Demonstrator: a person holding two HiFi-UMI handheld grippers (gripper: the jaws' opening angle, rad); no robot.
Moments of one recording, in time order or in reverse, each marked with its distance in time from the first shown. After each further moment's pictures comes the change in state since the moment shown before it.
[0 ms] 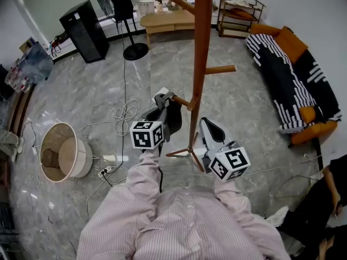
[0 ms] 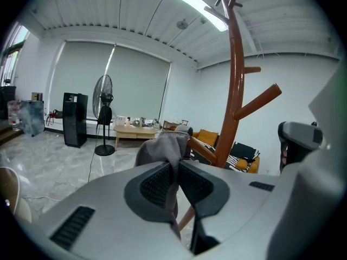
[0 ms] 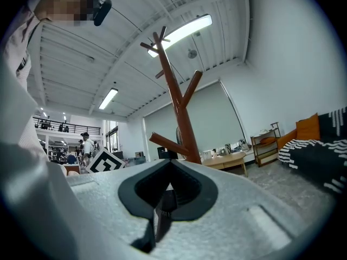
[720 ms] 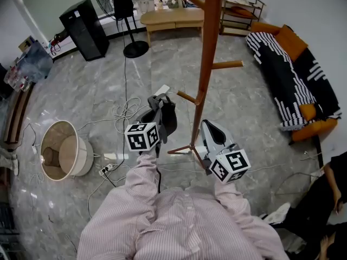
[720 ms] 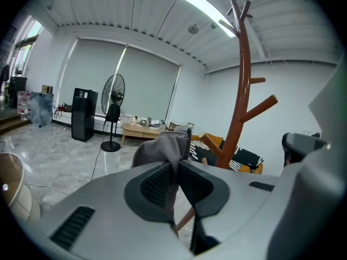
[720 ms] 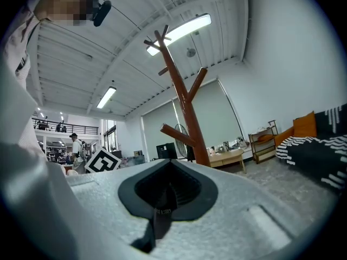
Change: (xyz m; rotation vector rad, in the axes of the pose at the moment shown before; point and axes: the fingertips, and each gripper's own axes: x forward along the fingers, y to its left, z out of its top) left arm -0.028 0.033 -0.018 -0.082 -0.029 0.040; right arm -0.007 0.020 -0.021 0.014 0.014 -0.024
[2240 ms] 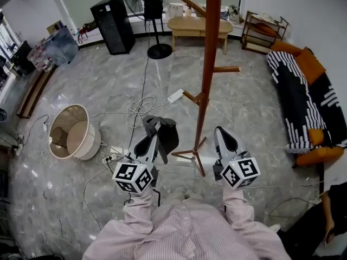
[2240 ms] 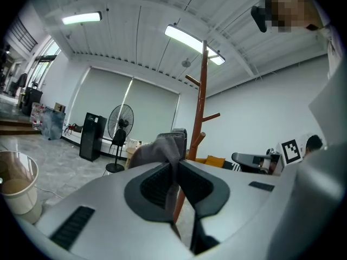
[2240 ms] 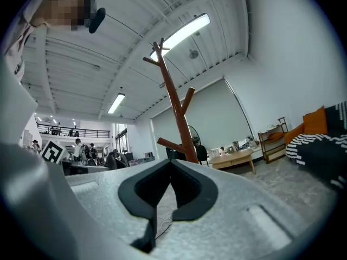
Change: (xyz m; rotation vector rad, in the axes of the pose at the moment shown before) left arm -0.164 -0.094 0.005 -0.004 -0.297 0.061; right arm -0.055 -0.030 0.028 0.008 -0.004 0.134
